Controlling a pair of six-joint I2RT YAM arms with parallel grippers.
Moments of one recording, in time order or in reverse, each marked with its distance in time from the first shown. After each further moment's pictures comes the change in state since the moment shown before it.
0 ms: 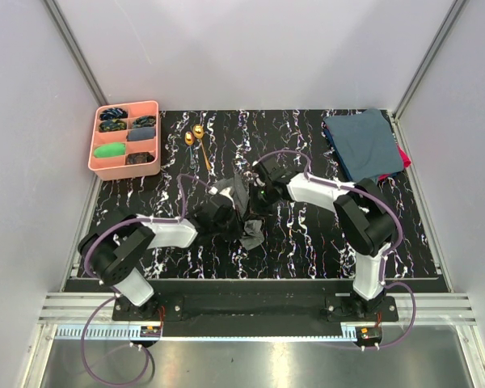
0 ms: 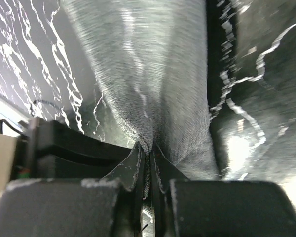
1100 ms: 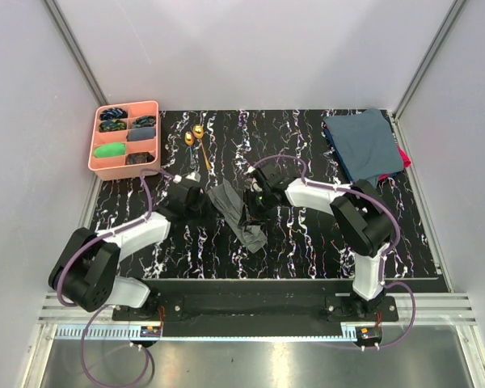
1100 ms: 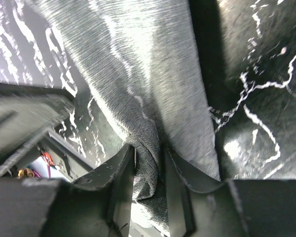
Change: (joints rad) left arm 0.251 -0.232 -0.018 -0.237 -0.019 0.038; right arm 0.030 0.017 -0.053 0.083 -0.031 -0.036
